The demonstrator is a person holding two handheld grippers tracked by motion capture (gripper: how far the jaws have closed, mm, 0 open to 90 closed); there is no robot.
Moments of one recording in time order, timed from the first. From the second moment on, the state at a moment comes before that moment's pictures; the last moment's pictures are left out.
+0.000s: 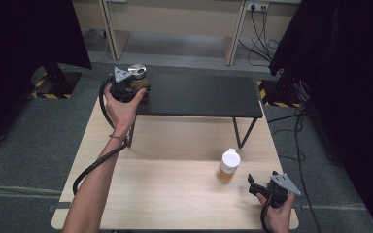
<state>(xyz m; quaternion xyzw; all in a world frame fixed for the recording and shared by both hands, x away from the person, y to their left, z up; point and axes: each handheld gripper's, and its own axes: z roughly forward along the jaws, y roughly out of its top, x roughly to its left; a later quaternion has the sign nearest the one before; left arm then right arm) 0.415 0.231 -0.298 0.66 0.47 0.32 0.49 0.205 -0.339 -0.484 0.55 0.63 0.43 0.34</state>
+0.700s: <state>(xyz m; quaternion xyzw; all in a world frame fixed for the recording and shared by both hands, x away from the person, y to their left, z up) 0.357 0.221 -0.285 0.65 0.43 0.39 0.49 0.205 -0.340 -0.485 0.55 0.63 0.43 0.34</state>
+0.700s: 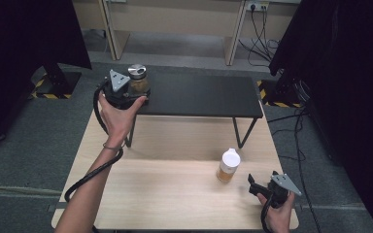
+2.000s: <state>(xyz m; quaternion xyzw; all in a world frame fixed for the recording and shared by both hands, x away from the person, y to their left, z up) 0.224 0.243 -0.339 0.67 0.36 0.43 0.48 0.203 -0.339 -0.486 0.55 0.63 0.43 0.34</state>
